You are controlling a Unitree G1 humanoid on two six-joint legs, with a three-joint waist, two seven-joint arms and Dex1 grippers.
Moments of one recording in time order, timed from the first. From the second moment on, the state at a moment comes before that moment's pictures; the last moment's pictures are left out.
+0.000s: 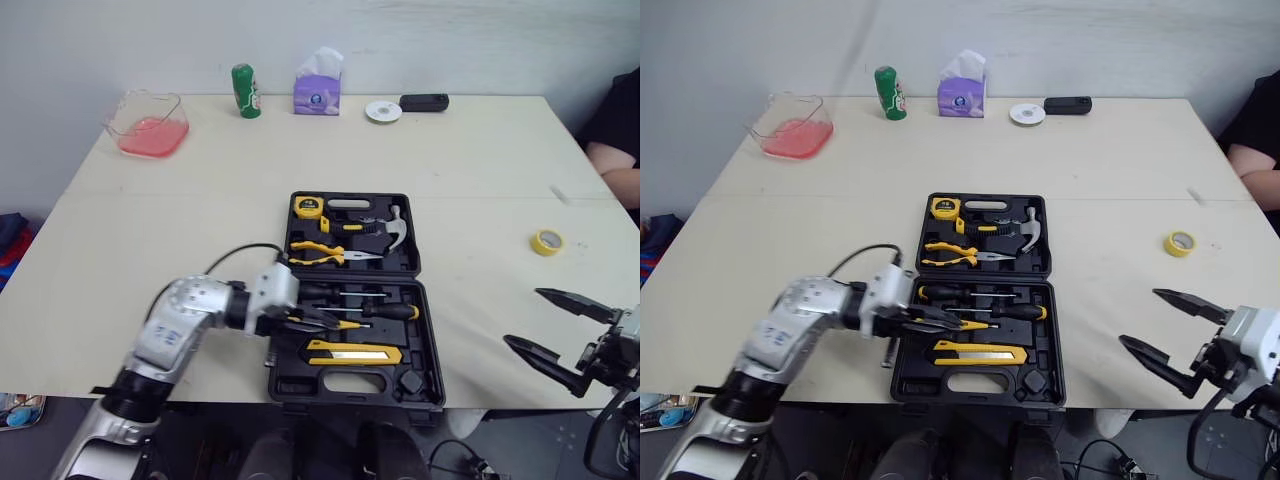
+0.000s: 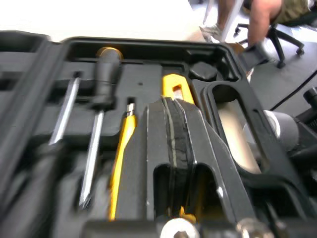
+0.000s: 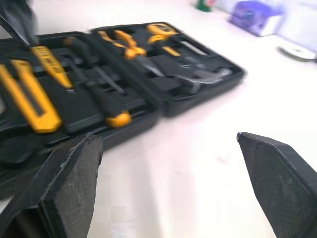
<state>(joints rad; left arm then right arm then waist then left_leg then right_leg) -0.37 0.57 -0.12 -0.19 -0.40 0.33 -1.13 0.36 -0.74 -0.65 -0.21 0.60 0.00 1.12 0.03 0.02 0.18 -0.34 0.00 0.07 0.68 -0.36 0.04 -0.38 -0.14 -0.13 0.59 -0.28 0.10</state>
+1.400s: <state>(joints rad) -0.02 0.69 0.40 -0.19 -0.49 0.30 -0.79 0.13 -0.86 -0.69 0.21 0.45 0.04 0.72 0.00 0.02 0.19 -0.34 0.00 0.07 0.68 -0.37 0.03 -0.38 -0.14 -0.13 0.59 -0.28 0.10</state>
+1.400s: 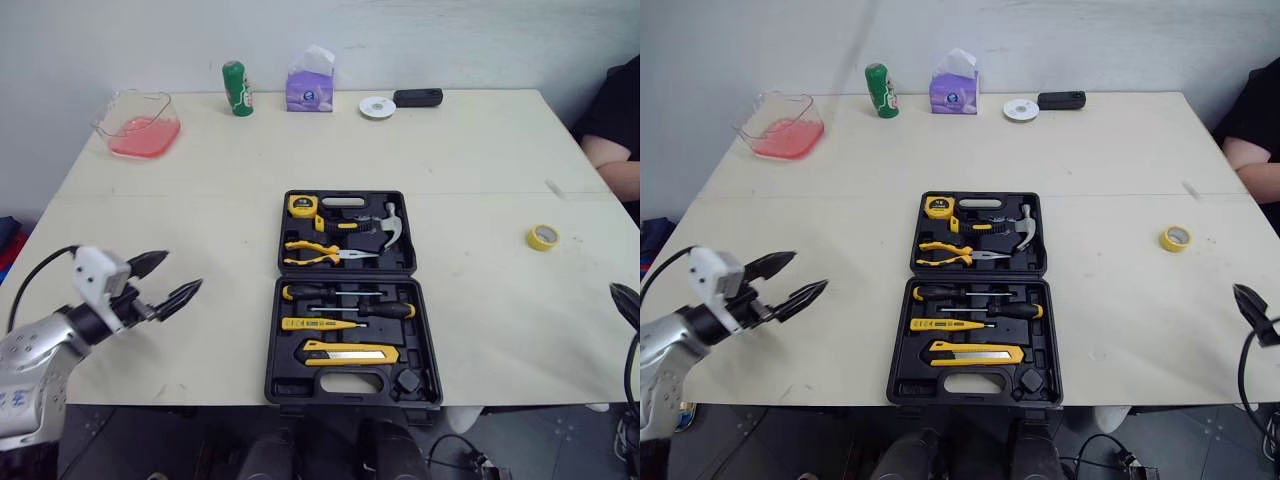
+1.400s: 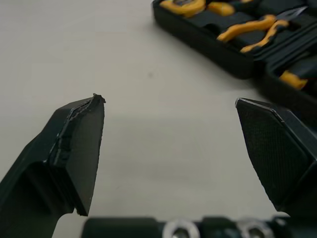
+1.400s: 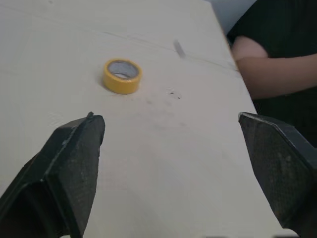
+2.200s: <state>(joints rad) -0.36 0.59 0.10 -0.31 -0.58 0.42 -0.86 -0.99 -1.12 0.21 0.83 0.02 0.34 1.30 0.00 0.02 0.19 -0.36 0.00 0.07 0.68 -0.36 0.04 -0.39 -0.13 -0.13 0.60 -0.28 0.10</state>
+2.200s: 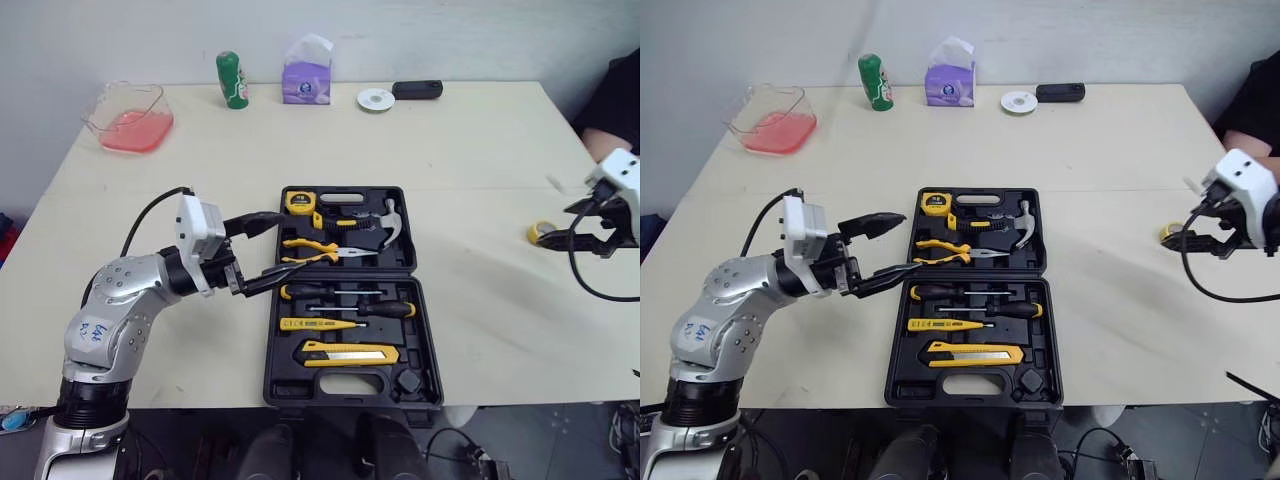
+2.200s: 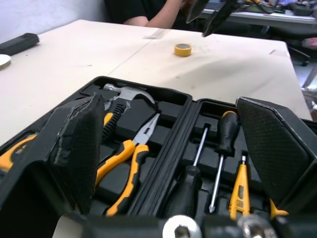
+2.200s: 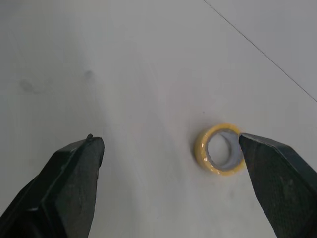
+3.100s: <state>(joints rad) -0.33 0.59 0.10 -0.39 -0.60 0.46 -0.82 -1.24 -0.91 0.30 1.34 -0.30 0.16 1.14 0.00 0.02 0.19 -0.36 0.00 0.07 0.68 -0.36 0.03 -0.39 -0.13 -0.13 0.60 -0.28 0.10</state>
